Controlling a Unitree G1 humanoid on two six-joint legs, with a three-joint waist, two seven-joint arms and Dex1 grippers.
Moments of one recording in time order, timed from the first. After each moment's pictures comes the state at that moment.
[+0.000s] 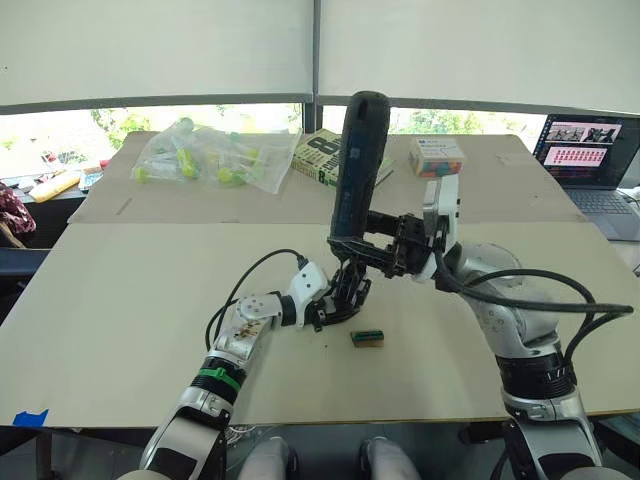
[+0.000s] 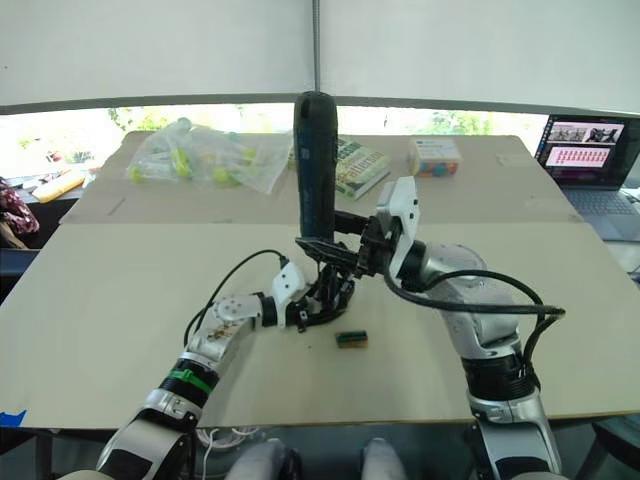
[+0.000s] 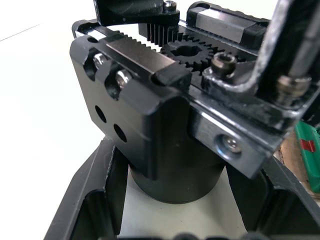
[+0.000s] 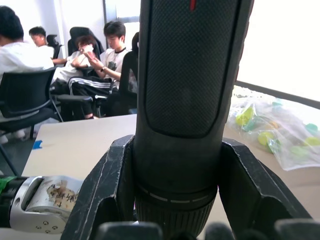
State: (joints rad) left arm -0.55 0.19 -0.23 0.47 -0.08 0.03 -0.92; right arm -0.57 -0.43 0.06 -0.22 0.56 0.40 0.90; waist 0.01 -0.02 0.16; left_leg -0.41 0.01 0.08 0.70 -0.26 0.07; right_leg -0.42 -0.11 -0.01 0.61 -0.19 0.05
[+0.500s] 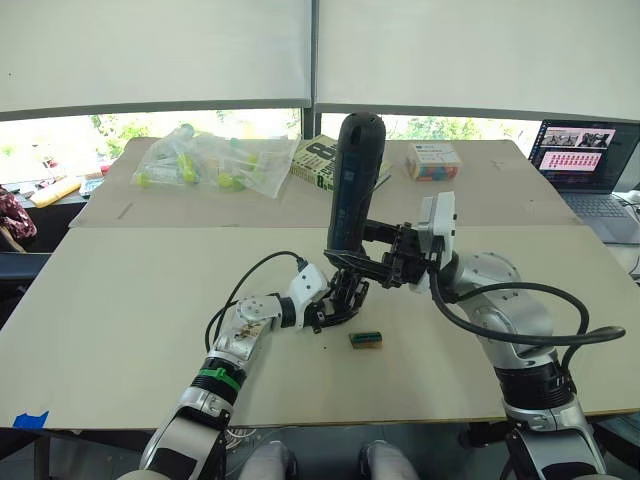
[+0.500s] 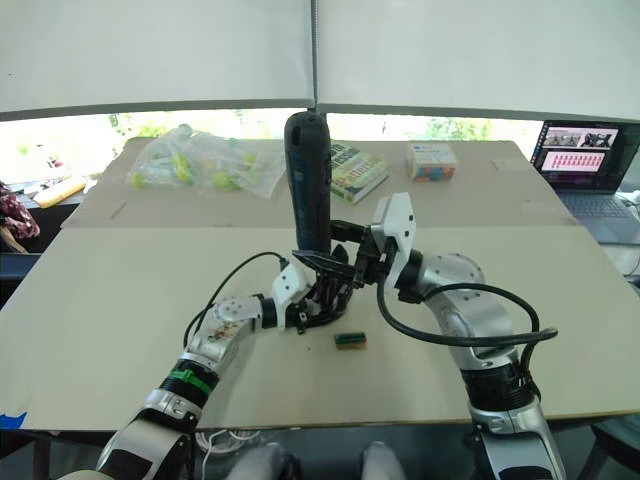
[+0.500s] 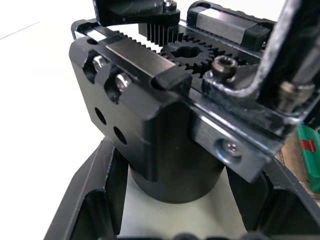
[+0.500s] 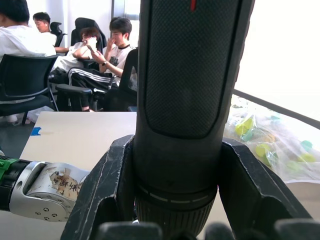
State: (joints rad) left arm -0.55 0.19 -0.23 0.49 -0.08 0.04 -0.92; right arm -0.53 -0.44 0.10 -0.22 0.52 0.31 0.90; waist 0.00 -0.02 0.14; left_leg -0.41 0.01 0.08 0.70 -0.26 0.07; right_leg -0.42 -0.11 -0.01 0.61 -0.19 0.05
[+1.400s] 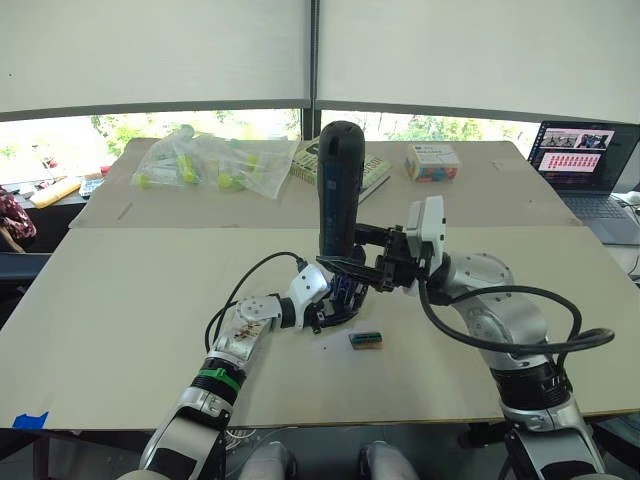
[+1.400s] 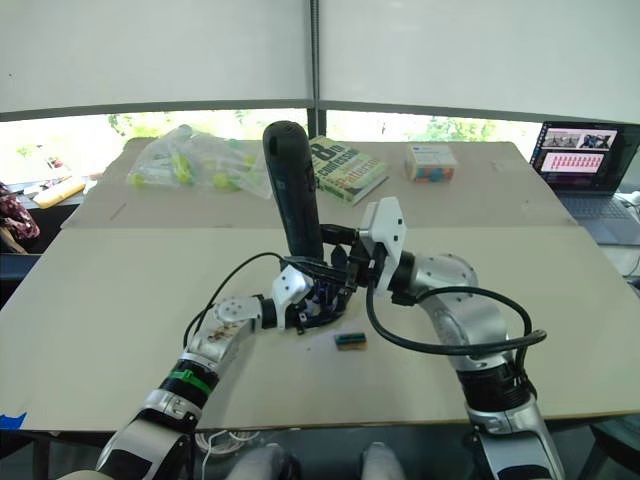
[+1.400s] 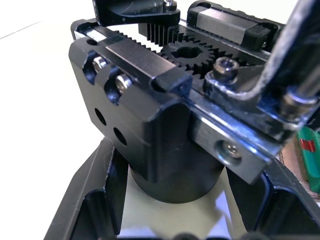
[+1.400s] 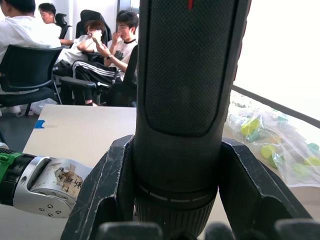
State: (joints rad) left arm -0.55 0.19 -0.24 0.49 -0.08 0.04 -0.92; right arm -0.54 -0.43 0.12 -0.23 0.50 0.31 0.91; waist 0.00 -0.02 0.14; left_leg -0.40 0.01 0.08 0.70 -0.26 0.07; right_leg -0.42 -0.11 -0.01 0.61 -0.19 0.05
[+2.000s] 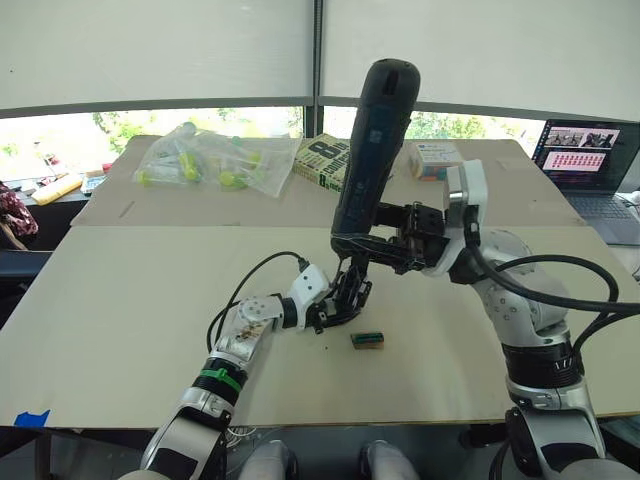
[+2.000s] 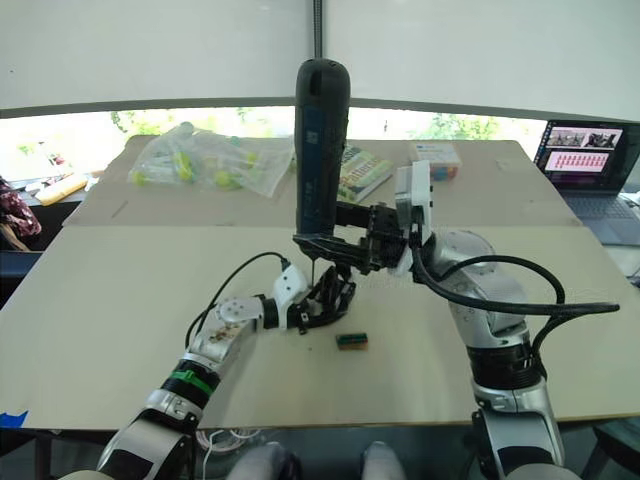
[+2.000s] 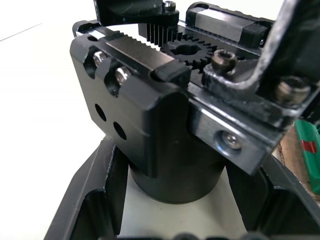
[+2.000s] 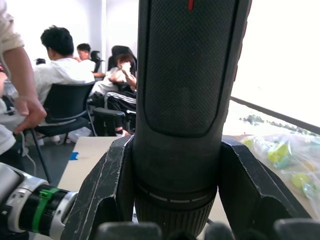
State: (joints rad) left arm -0.55 0.18 -0.23 0.49 -0.08 0.03 -0.90; right arm -0.62 -0.45 -0.01 -0.22 0.72 0.41 1.04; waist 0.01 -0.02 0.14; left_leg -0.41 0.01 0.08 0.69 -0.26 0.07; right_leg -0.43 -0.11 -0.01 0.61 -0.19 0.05
